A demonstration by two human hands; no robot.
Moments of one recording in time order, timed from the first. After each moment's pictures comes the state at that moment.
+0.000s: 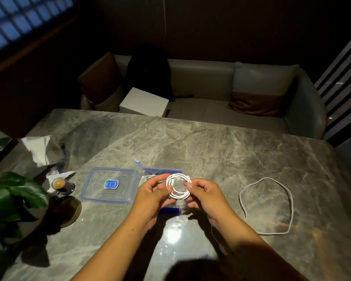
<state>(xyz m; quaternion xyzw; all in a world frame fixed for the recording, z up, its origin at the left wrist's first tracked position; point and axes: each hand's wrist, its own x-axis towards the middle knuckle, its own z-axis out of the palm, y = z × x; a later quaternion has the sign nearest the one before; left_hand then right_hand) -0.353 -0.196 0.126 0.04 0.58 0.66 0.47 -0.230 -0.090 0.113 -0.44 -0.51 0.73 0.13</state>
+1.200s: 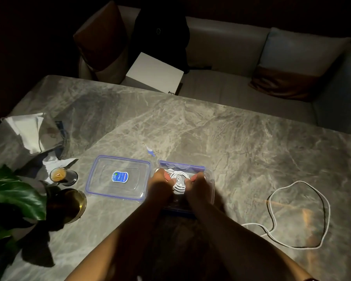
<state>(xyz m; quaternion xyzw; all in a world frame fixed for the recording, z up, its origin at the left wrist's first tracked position) -0.450 -0.157 -0.024 0.14 0.86 0.35 0.34 -0.347 -0.089 -0.010 -0.62 -0.68 0.39 0.03</state>
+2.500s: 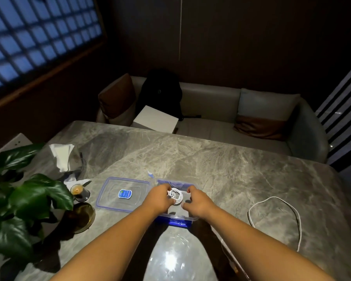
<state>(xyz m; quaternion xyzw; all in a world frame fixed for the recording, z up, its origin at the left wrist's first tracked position) -0.426 -0.184 0.068 0.39 0.85 0.20 0.29 -0.293 -0.087 0.078 -0.41 -0.82 0.39 -0.10</state>
